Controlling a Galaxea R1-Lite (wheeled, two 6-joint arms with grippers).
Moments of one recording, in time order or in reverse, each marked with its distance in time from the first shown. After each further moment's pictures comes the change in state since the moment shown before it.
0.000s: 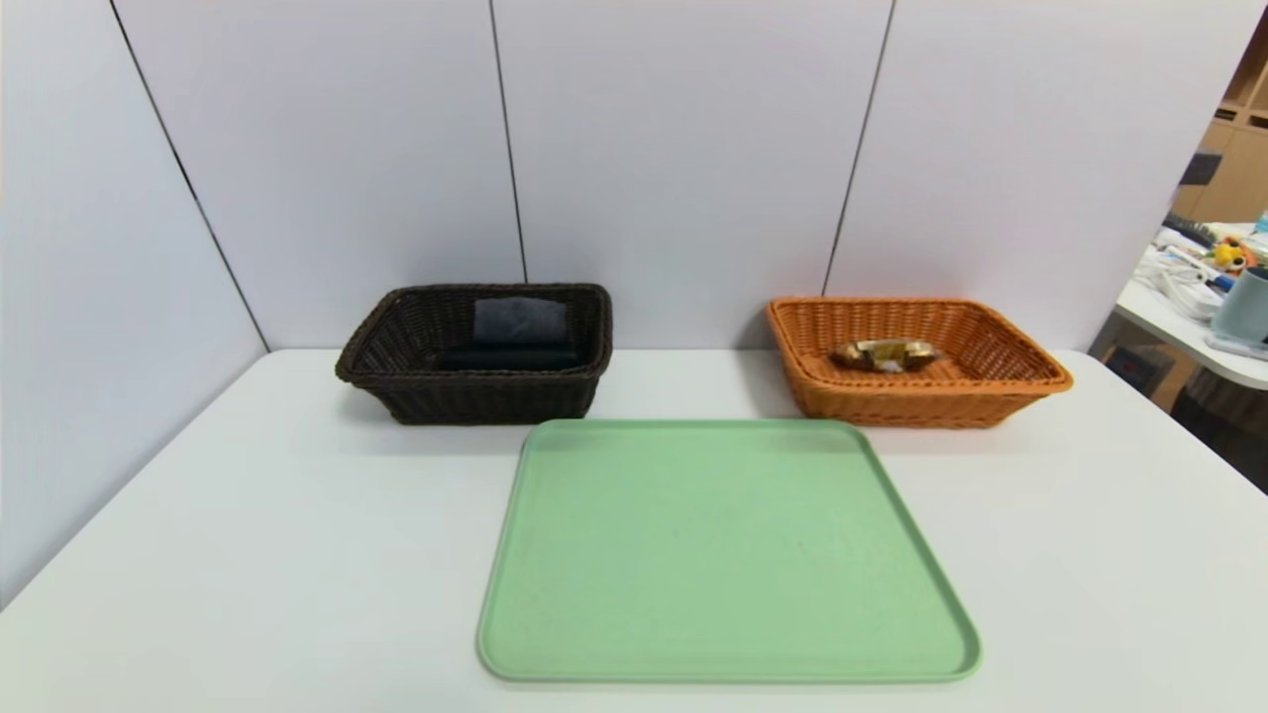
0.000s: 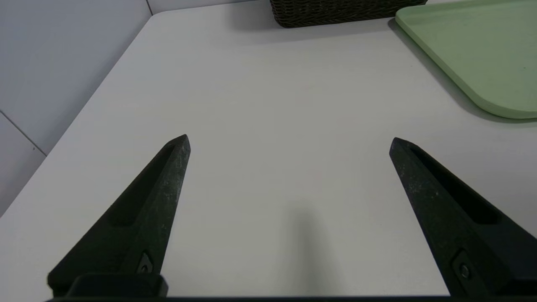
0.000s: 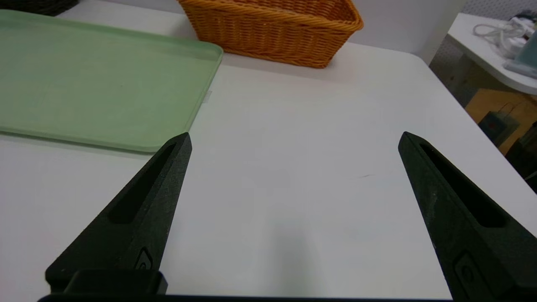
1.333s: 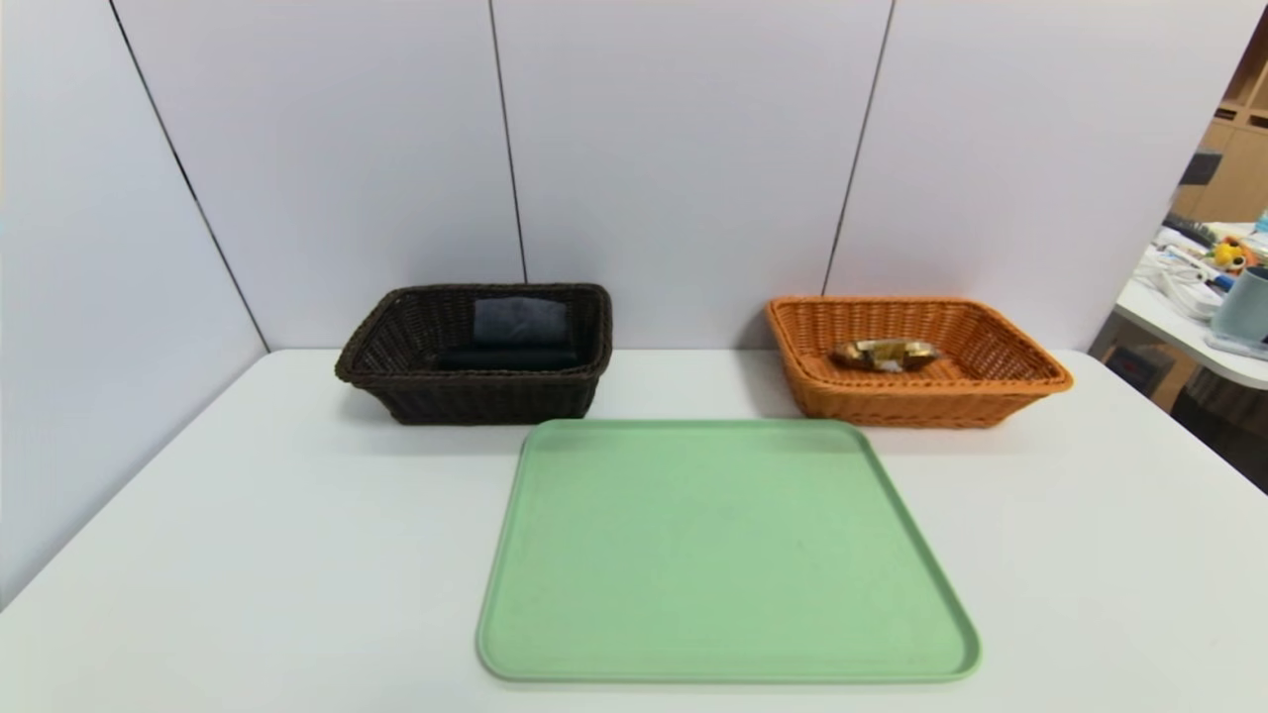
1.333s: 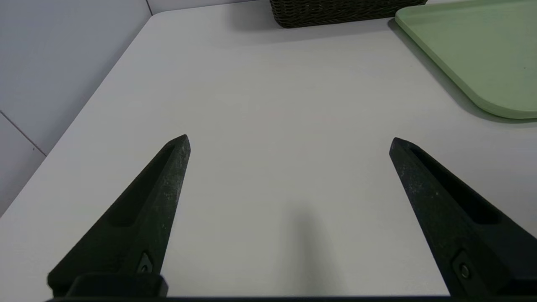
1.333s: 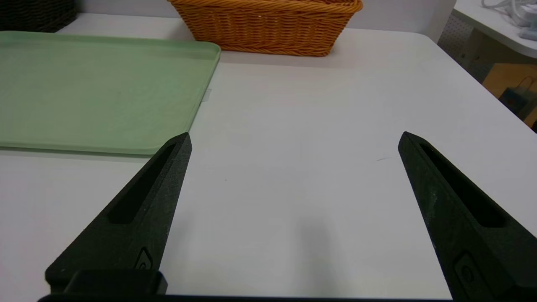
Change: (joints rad) left arm 0.000 0.000 0.000 0.000 0.000 0.000; right arm 0.000 -0.021 0.056 -0.017 -0.011 0.106
